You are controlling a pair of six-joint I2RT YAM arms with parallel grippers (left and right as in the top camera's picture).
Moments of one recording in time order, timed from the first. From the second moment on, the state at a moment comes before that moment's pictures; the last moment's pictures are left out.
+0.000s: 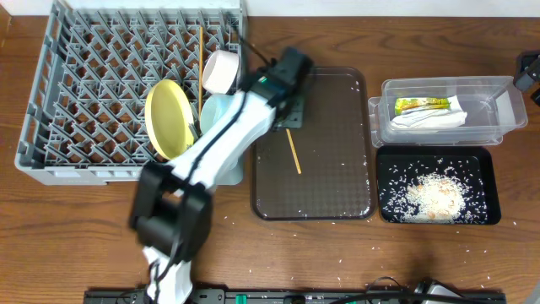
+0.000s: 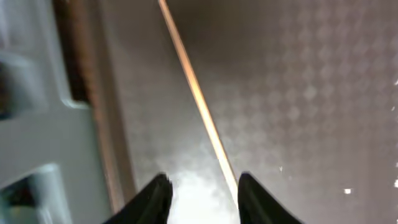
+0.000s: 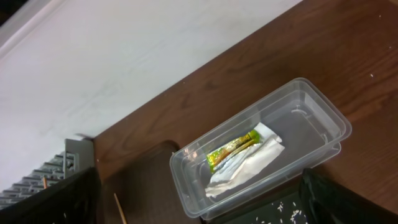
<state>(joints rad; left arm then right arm) -0.56 2.03 1.72 -0.94 -0.07 -0.43 -0.49 1.33 1.69 -0.99 -0.36 0.34</state>
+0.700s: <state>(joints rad) -0.56 2.28 1.82 -1.00 0.02 -0.54 -0.49 1.33 1.69 -0.99 -0.36 0.34</state>
